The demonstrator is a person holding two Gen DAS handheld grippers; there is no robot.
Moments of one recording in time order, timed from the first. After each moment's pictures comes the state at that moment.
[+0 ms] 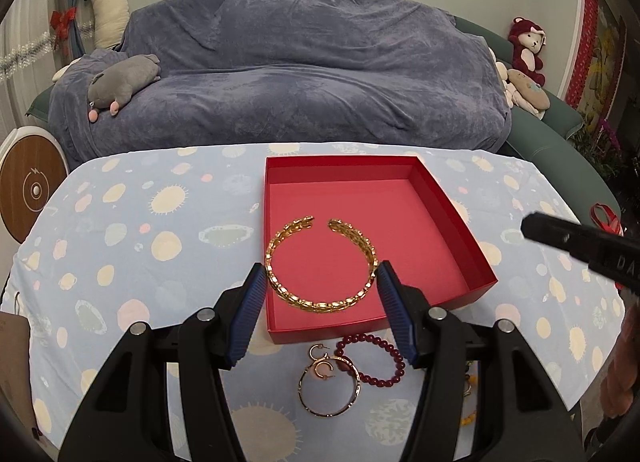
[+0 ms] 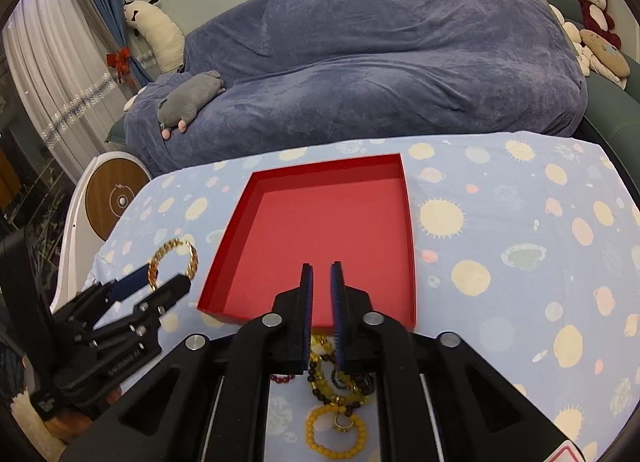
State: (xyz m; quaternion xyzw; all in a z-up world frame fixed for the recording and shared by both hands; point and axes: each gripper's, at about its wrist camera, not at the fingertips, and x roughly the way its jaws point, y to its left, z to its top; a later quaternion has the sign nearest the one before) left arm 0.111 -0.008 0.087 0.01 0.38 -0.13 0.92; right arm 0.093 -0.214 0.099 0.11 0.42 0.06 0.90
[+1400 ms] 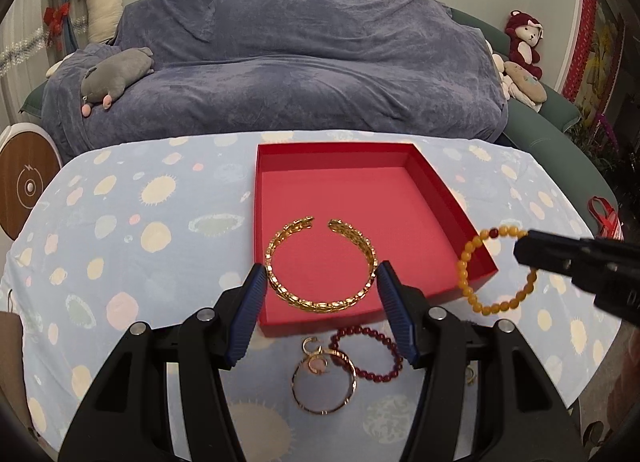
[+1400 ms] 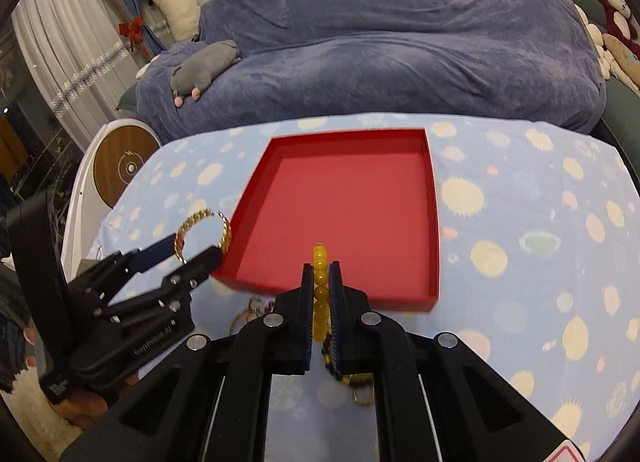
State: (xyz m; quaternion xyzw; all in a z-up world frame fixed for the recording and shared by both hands) left arm 0.124 -0.014 0.077 0.02 0.39 -0.14 0.91; right arm 0.110 -0.196 0.105 0.09 0.45 0.10 0.88
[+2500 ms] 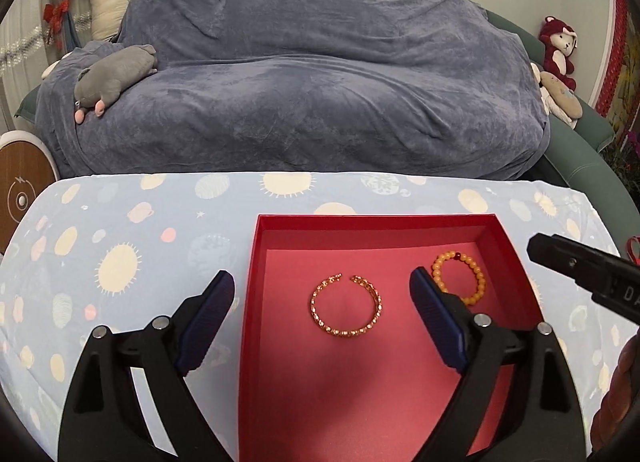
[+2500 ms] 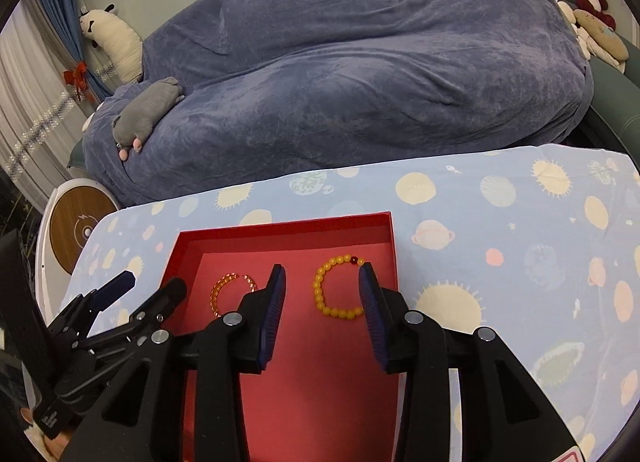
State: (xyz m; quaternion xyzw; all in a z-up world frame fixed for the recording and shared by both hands) left arm 0.278 -0.041 0.044 0.01 0.39 -0.10 0.91; right arm 0.252 -0.246 0.057 0.13 0.43 0.03 0.89
